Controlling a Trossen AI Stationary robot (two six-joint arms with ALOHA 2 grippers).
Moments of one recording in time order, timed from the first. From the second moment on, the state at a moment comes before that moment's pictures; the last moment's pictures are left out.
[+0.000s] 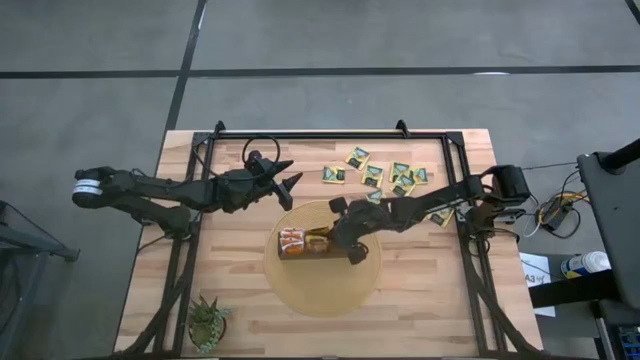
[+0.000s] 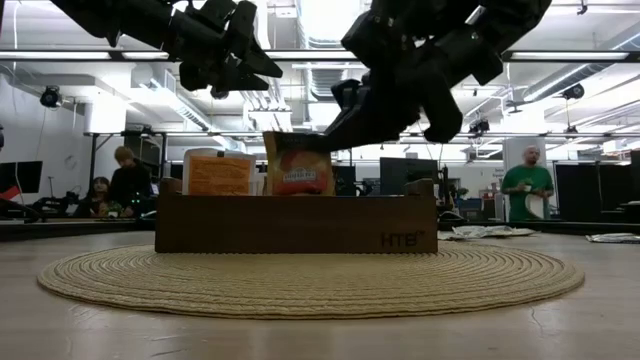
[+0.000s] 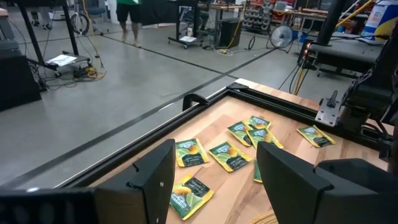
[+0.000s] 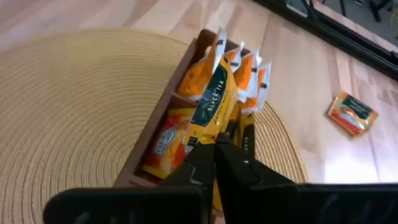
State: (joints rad) left arm 0.06 1.13 0.65 0.34 -0.55 -0.20; right arm 0.07 1.72 0.92 0.20 -0.05 -0.39
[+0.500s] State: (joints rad) left arm 0.06 1.13 0.65 0.34 -0.55 -0.19; right arm 0.07 1.79 0.92 0.22 -0.16 -0.37
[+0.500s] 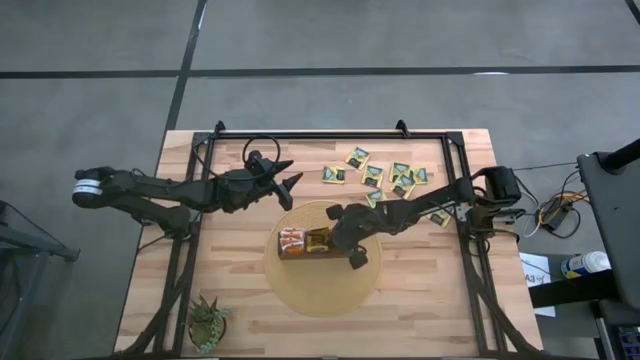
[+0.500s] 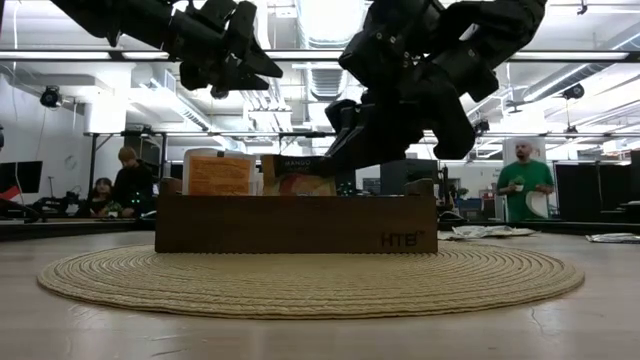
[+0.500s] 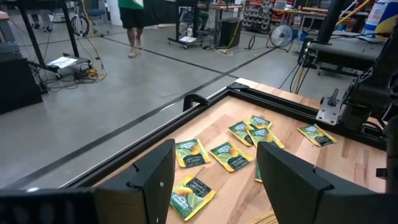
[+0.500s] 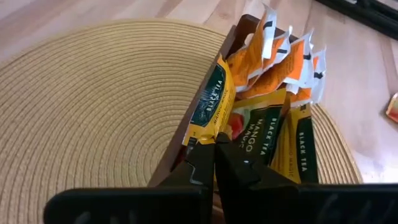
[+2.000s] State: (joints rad) left arm 0.06 1.12 0.66 0.32 -0.56 -0.16; right arm 0.12 1.64 0.92 0.19 -0.15 -0.25
